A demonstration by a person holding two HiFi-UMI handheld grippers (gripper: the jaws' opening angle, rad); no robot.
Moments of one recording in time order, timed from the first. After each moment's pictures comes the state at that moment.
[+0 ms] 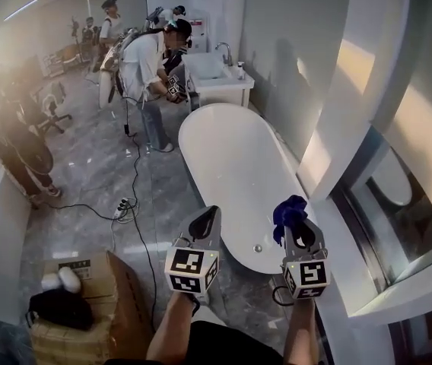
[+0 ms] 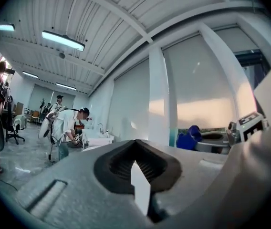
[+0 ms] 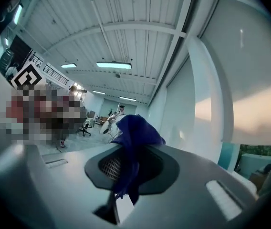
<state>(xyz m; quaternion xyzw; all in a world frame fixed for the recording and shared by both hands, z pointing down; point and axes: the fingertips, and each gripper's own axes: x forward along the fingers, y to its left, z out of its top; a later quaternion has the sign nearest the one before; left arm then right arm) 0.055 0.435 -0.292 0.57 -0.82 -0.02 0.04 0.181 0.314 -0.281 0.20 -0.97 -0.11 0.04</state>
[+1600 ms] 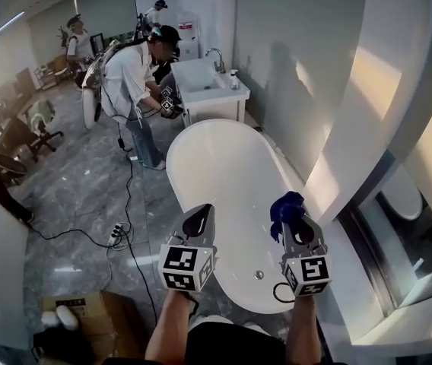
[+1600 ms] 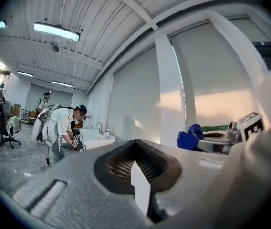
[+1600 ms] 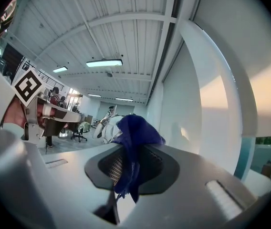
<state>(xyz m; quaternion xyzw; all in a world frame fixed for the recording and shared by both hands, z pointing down) -0.091 0.267 -0.303 0.57 -0.82 0.00 0.05 0.041 0.143 -0.289 0.20 -0.98 -0.07 0.02</state>
